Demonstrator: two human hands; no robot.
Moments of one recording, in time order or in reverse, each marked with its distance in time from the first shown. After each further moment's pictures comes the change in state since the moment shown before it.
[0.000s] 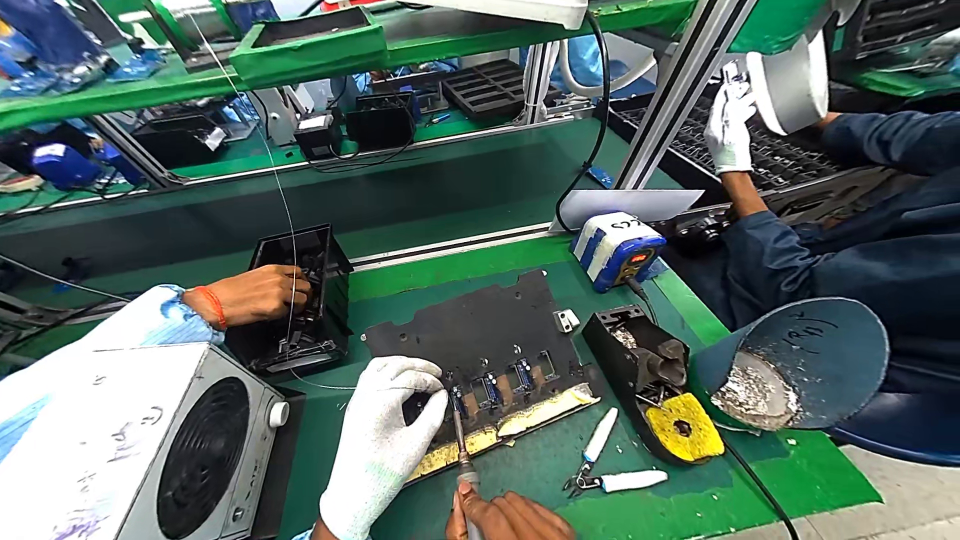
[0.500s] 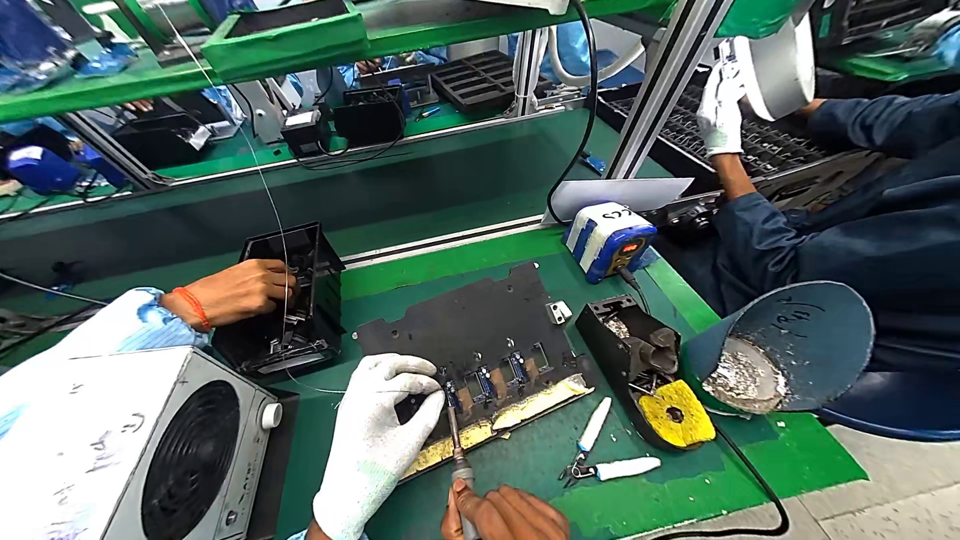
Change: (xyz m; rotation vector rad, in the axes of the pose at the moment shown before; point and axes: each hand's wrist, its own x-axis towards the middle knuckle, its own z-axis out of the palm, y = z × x) left_hand -0.001 -0.002 -0.001 0.000 -0.022 0.019; right_hand -0.001 0.000 0.001 -0.006 0.008 -0.001
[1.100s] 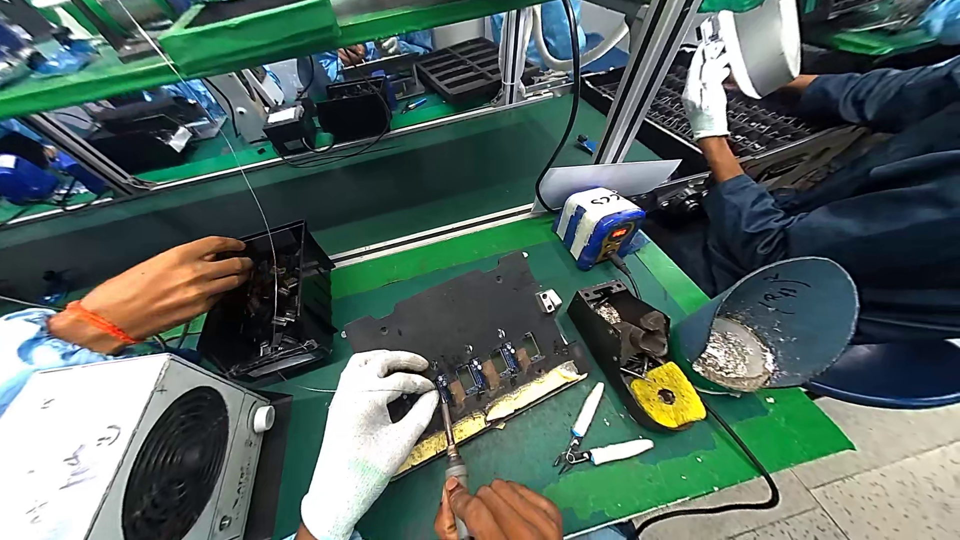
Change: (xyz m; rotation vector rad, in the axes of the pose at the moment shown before) left_hand 0.000 -0.001 -0.003 0.051 -0.075 -0.001; right_hand -0.004 -0.001 0.000 -0.022 -0.010 -0.021
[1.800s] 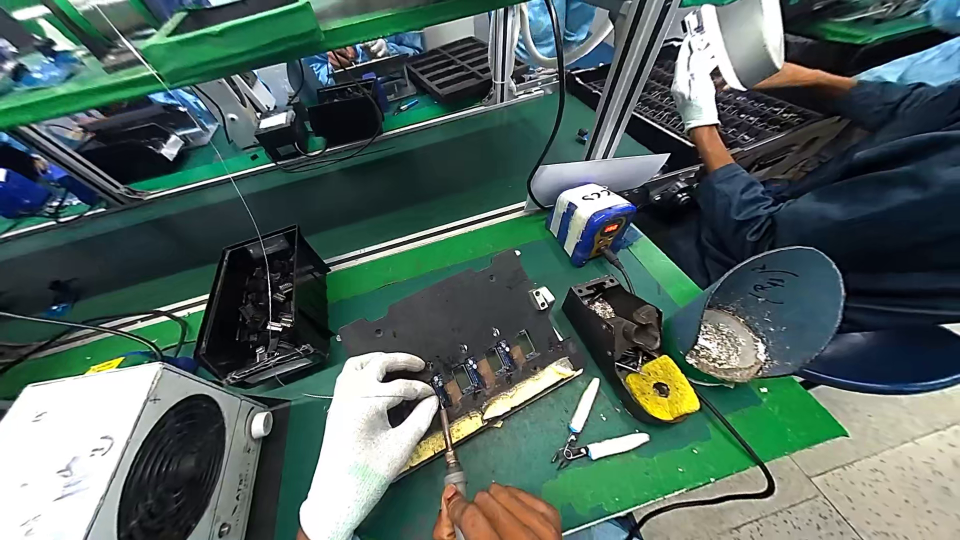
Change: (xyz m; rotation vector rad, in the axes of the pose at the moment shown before) left_hand 0.000 0.000 0.001 0.032 -0.024 0.033; right_hand -0.002 -0.002 -0.002 0.025 -0.017 0.000
